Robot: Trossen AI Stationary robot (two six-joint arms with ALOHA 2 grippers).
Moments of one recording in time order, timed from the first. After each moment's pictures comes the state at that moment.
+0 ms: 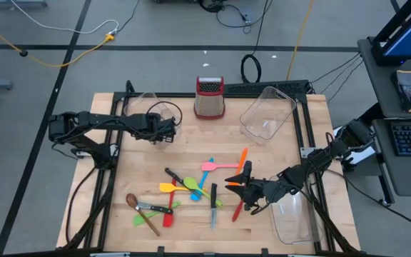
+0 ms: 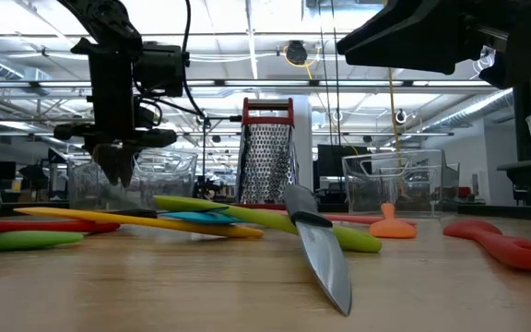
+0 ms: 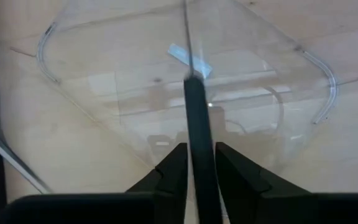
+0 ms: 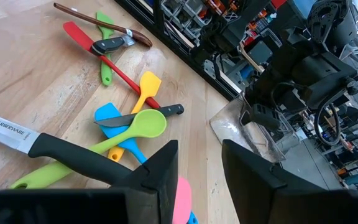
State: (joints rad) left arm 0.29 1.45 0.84 -0.86 -0.37 -1.11; right arm 0.56 1.49 0.64 0.53 0.68 -0.51
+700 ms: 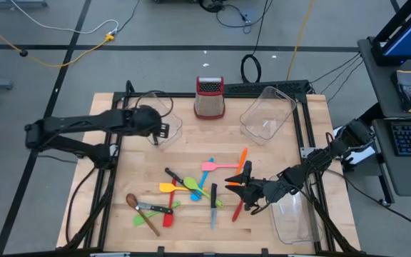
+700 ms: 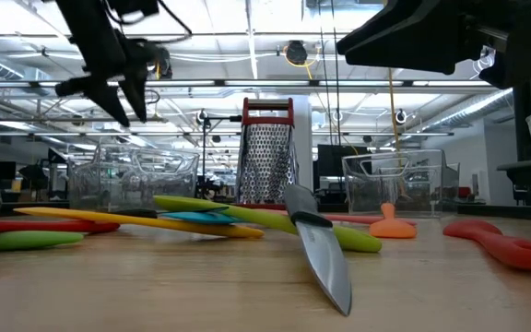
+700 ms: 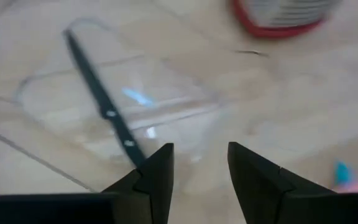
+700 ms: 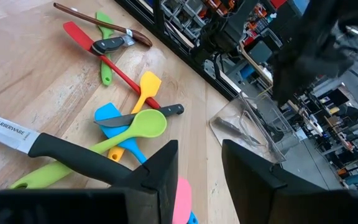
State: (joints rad) left arm 0.22 1.11 0.92 -0.88 -0.32 -1.03; right arm 0.56 1.49 0.64 0.53 0.68 -0.51
